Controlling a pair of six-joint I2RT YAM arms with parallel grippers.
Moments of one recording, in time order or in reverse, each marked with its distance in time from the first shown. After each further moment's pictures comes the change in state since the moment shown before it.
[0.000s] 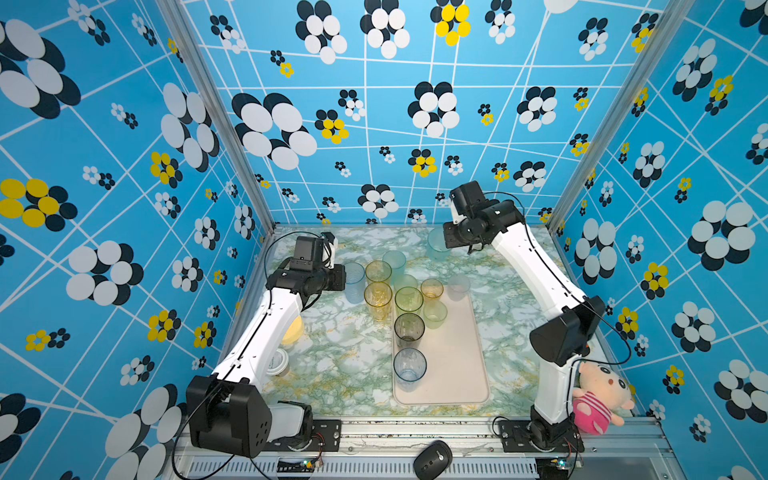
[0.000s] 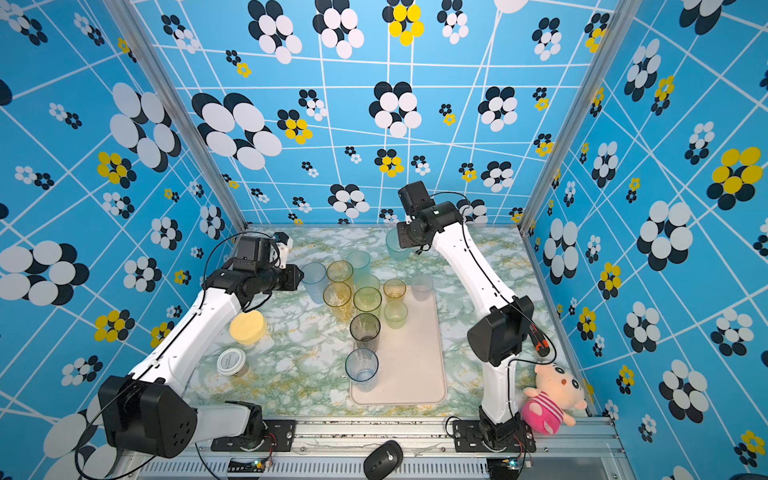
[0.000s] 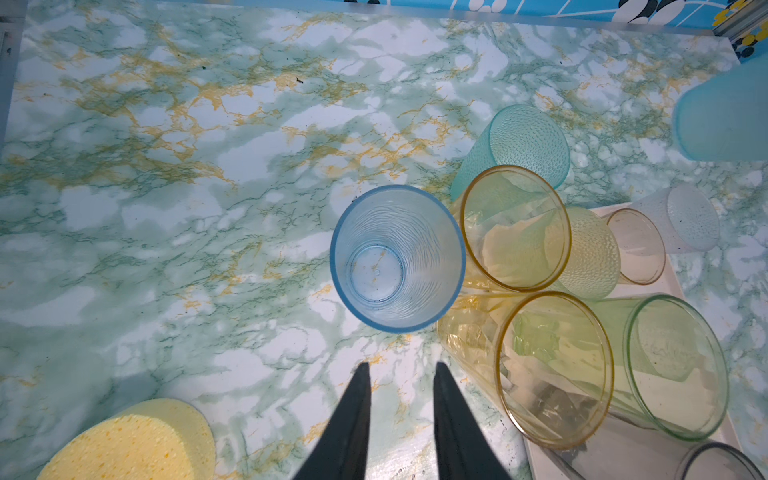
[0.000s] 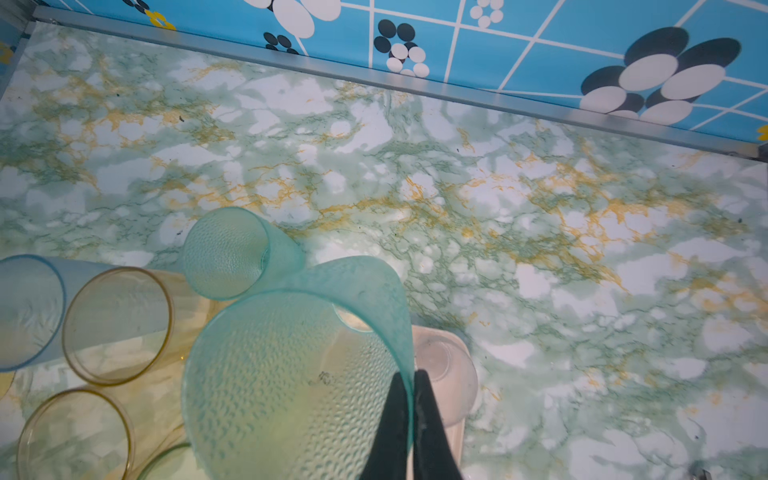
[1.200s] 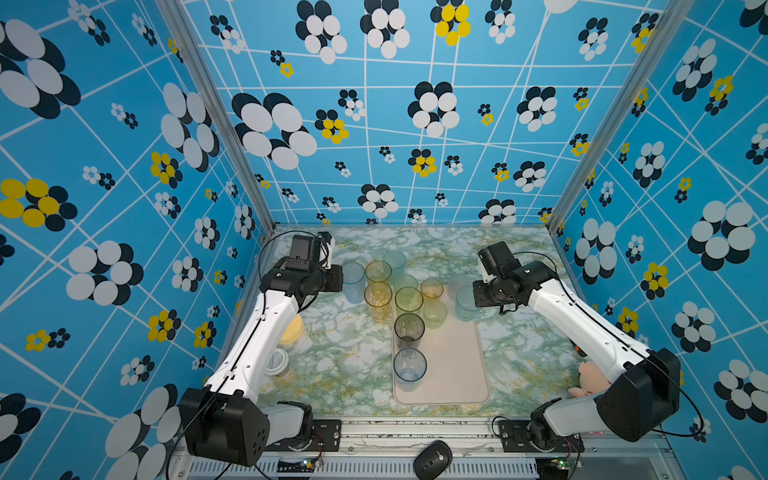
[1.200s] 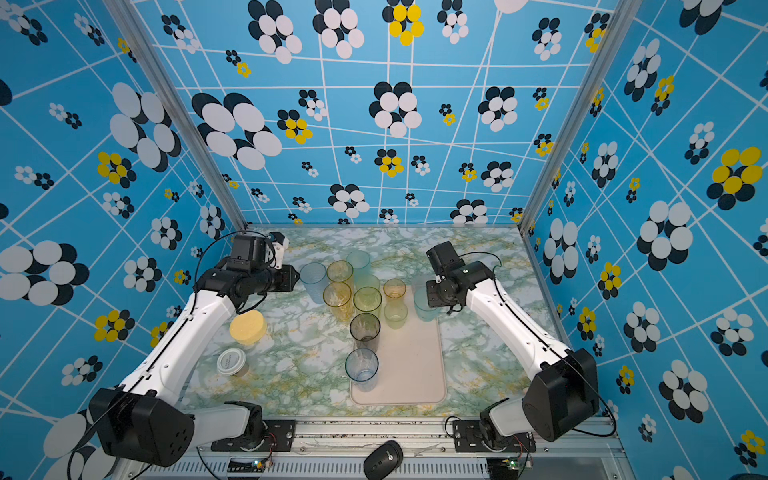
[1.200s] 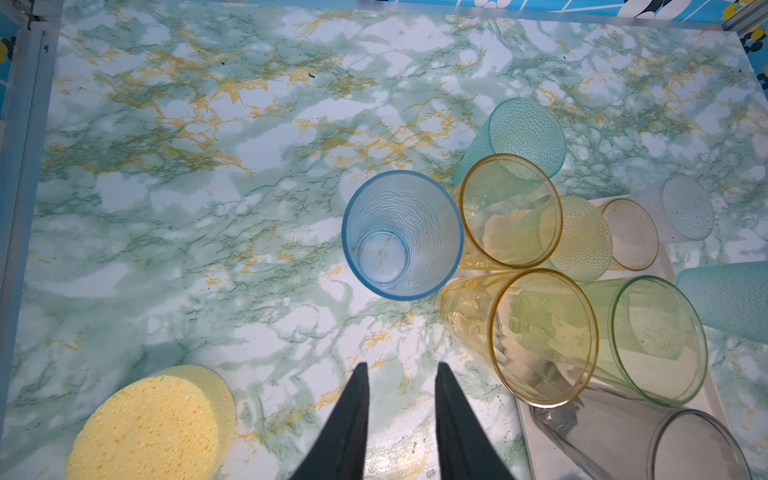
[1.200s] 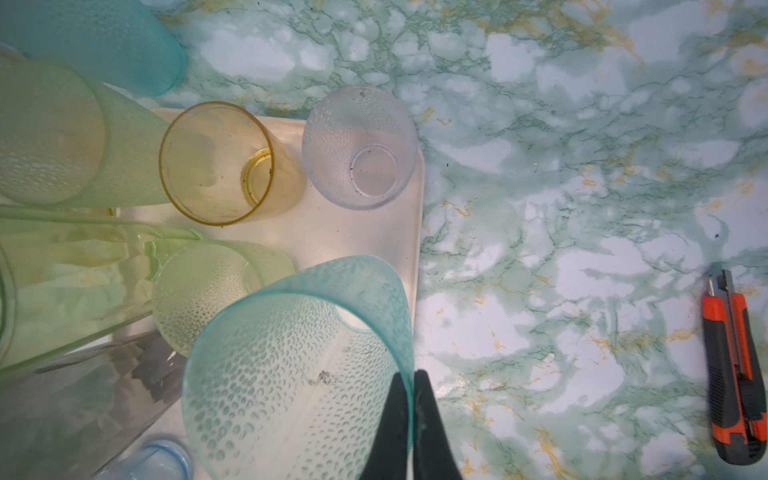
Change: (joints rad) left arm -0.003 -0.039 0.044 -0.106 -0.025 0.001; right arm -0.037 -0.463 -0.854 0.180 -0.037 0.092
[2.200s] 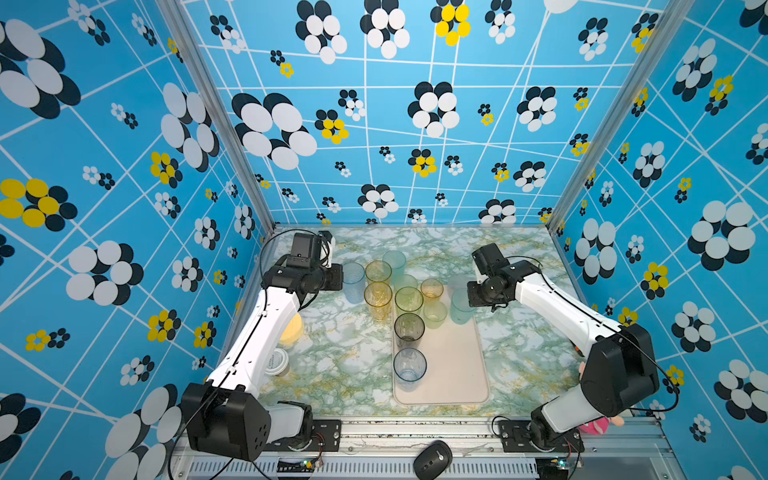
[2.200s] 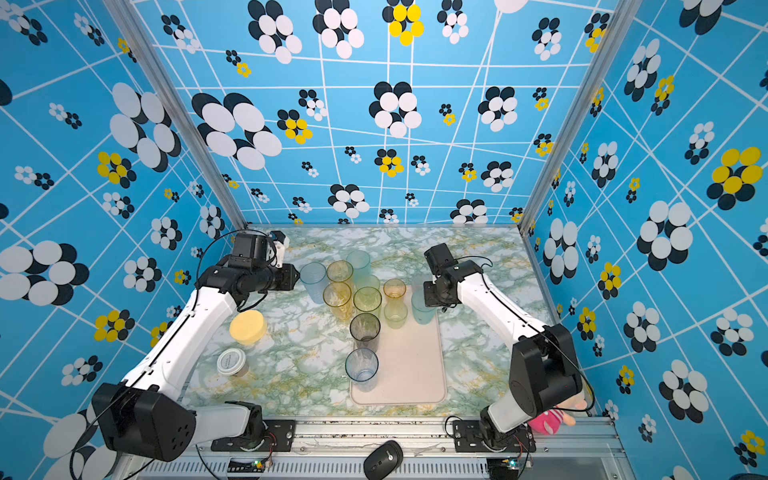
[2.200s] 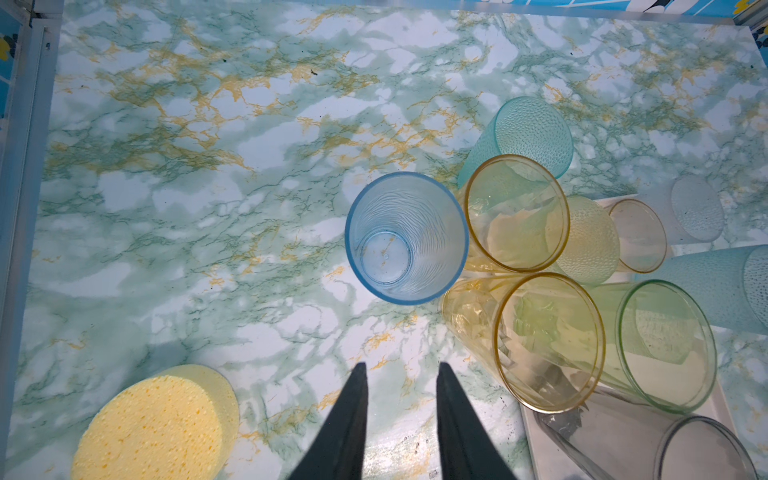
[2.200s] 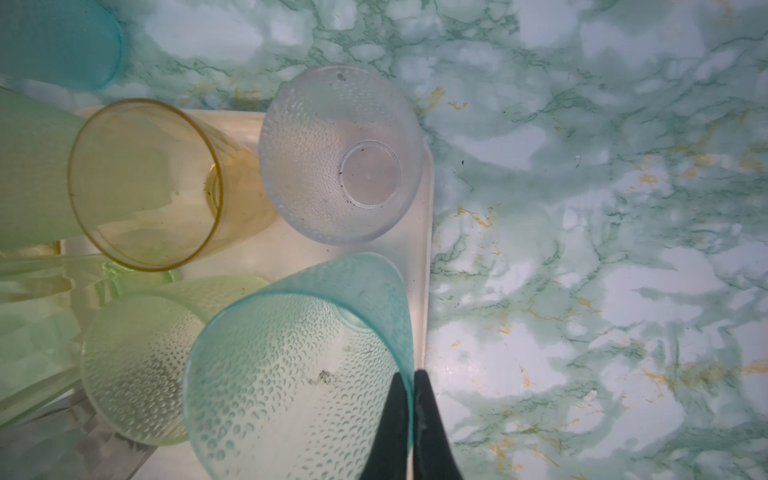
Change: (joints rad) left arm -0.002 0.027 0.023 -0.006 -0.007 0.002; right arm -0.035 0.125 -0.034 0.098 -0.051 0.007
